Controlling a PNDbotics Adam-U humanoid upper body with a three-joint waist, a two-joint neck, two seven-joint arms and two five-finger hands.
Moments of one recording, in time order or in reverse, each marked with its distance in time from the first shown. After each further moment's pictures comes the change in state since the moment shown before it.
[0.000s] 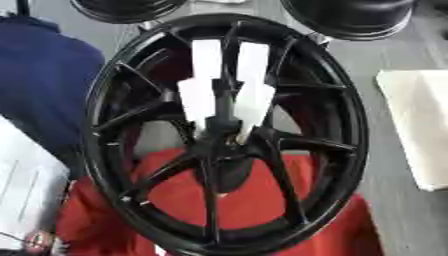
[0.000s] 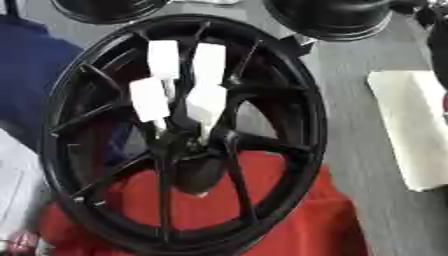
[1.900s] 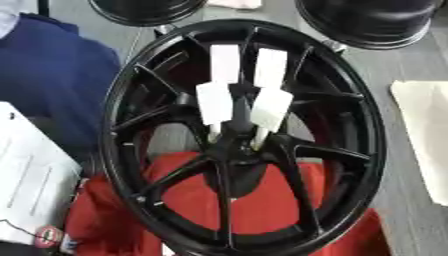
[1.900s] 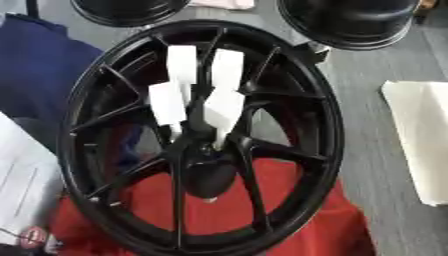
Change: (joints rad) left arm -0.004 0.001 -0.008 0.000 0.001 0.002 -0.012; right arm -0.151 -0.213 0.068 0.009 0.113 -0.088 0.214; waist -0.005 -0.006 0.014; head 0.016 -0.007
